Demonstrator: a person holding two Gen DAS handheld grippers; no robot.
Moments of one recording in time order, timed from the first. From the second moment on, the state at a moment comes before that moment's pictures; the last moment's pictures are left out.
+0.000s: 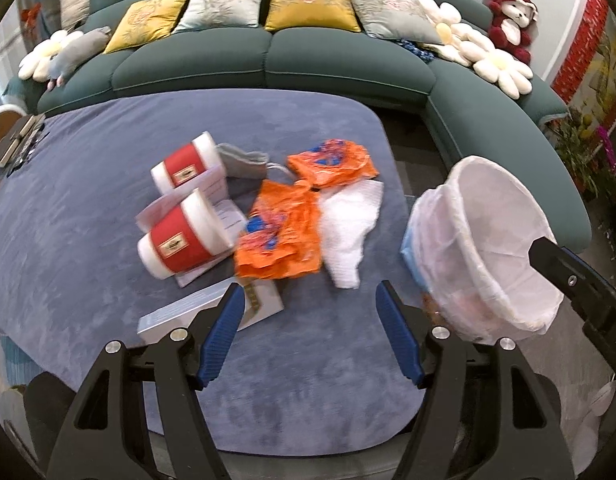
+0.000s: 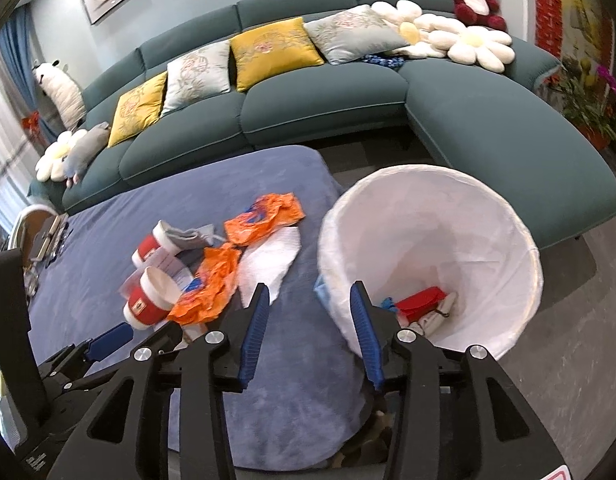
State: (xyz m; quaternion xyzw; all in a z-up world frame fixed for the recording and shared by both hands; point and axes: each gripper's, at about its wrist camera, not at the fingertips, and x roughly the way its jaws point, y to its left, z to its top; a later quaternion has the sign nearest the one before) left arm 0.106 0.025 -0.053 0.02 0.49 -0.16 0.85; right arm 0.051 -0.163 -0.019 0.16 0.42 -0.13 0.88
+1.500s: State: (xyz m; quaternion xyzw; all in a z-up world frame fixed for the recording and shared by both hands) left arm 0.148 0.128 -0.148 0.03 0.57 -0.20 0.80; right arm 0.171 -0.065 -0.114 0.15 0.54 -0.08 0.83
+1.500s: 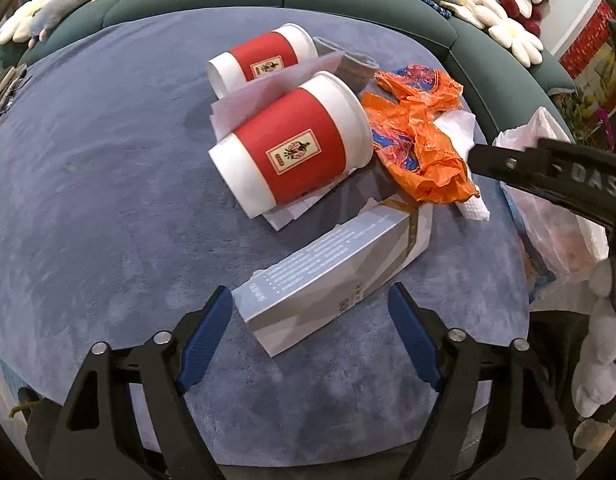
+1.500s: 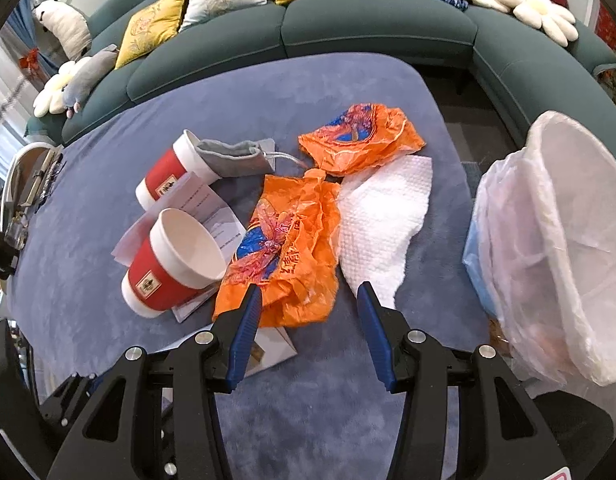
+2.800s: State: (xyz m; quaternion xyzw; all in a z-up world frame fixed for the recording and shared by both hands) left arm 0.132 0.064 -0.136 0.05 0.58 -0.23 0.78; right arm 0.126 -0.127 -0.065 0.18 0.47 -0.08 0.86
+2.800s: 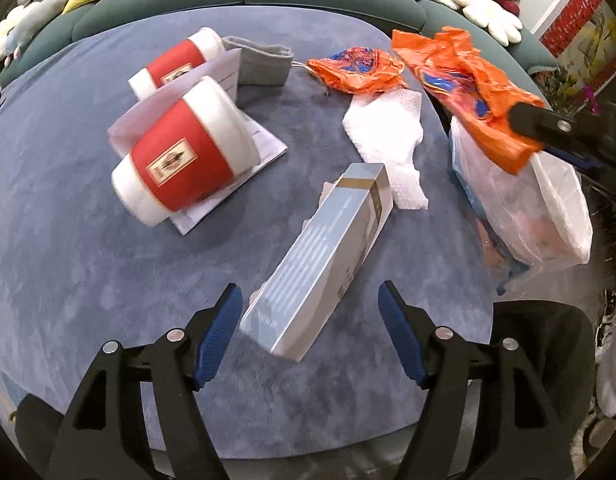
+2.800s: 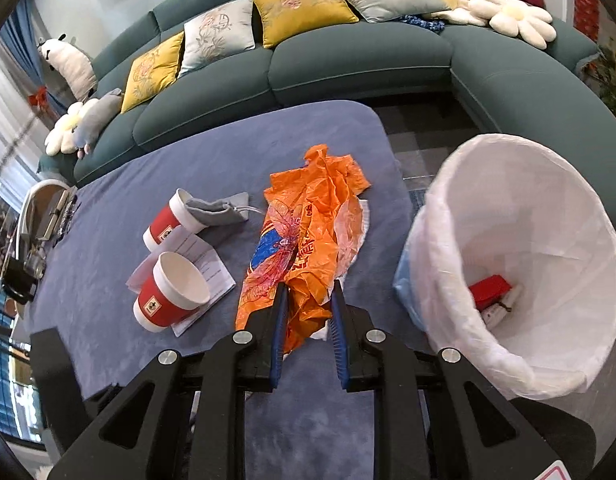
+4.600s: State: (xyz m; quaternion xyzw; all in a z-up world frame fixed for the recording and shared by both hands) left arm 0.084 -0.142 -0.027 0.08 0.49 -0.35 0.80; right arm -0.011 -0.284 -0.017 0.26 0.37 -0.20 0.87
